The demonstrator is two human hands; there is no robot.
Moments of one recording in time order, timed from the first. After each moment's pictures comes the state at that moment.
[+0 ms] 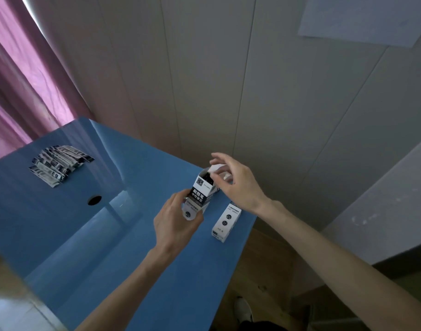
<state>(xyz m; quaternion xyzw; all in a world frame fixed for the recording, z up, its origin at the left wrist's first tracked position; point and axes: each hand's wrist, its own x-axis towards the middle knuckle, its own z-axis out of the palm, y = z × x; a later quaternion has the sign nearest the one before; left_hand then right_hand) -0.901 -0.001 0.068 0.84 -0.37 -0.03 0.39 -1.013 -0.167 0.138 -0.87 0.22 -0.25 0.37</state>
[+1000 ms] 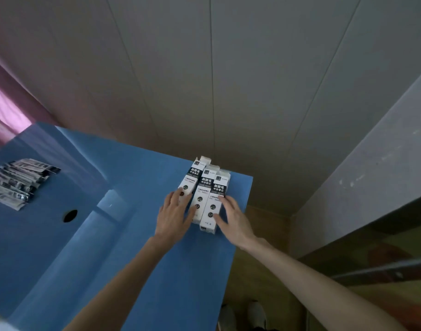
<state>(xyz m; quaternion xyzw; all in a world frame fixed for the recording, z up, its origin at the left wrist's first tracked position) -0.847 -0.055 -0.037 0.81 -0.57 -0.08 0.13 -1.044 -0.140 -0.025 -0.81 0.43 -0.11 0.38</state>
